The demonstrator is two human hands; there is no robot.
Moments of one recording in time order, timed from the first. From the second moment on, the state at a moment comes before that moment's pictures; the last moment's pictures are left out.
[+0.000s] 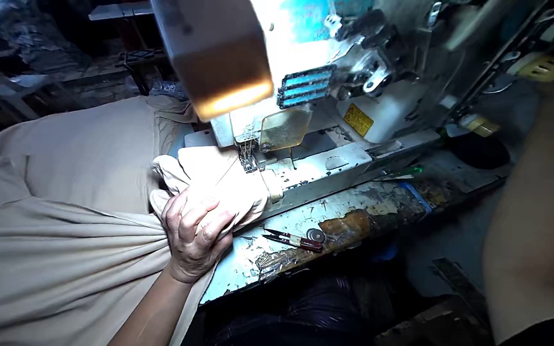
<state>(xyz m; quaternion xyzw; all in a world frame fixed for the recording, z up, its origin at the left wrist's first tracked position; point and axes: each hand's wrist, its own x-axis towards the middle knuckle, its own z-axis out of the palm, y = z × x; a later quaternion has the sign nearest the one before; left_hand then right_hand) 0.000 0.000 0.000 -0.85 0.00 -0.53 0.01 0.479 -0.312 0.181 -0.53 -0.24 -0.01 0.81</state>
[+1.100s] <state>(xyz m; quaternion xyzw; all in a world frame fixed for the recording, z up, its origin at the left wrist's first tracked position) -0.051 0.009 0.137 -0.84 -0.29 -0.35 -0.30 0.147 -0.215 0.012 -0.60 -0.56 -0.18 0.54</state>
